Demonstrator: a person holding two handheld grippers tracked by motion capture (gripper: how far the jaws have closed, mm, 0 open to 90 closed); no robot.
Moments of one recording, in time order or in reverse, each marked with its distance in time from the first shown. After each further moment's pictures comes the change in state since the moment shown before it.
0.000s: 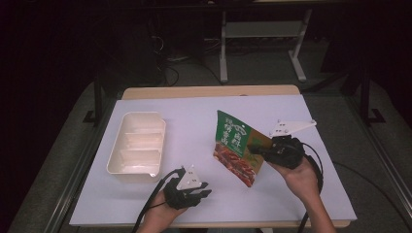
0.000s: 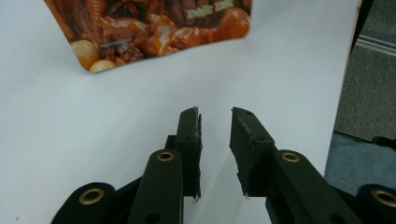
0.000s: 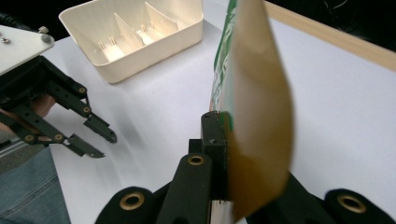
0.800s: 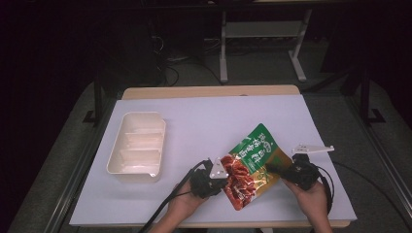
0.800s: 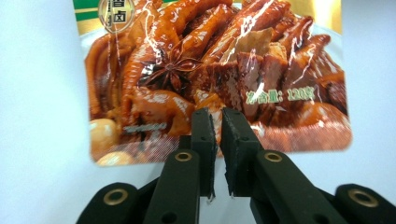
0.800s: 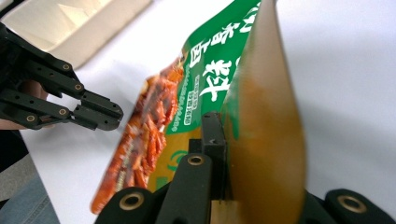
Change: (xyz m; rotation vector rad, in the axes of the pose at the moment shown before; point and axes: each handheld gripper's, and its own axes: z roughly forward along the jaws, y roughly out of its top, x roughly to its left) left arm 0.001 0.039 0.059 0.101 0.005 0.028; right arm -0.035 -0.101 0.002 0.004 -0.019 0.349
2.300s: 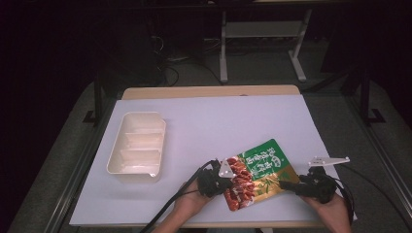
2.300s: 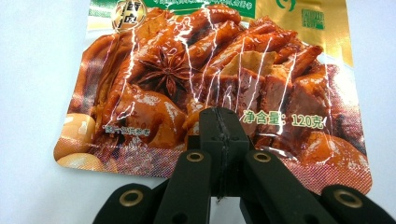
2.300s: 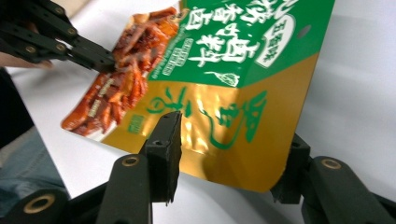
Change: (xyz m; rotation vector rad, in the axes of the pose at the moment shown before) left arm -0.002 0.009 0.025 0.069 -0.028 0.011; right arm -0.034 -0.042 -0.025 0.086 0.029 0.010
